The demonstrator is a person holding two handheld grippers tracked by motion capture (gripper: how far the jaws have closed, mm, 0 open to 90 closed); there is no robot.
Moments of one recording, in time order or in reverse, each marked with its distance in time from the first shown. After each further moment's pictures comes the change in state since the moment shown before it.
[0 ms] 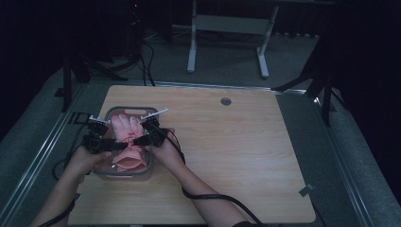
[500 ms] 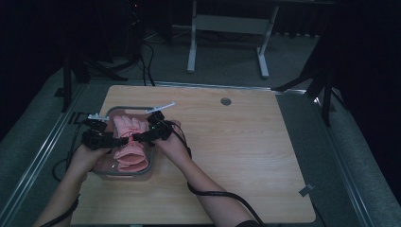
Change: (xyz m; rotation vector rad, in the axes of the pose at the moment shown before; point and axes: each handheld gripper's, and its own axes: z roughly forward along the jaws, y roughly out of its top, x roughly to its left) left arm -0.007 0.005 -0.006 -0.124 0.085 0.030; right arm -0.007 0.010 -0.031 -0.106 0.043 -0.135
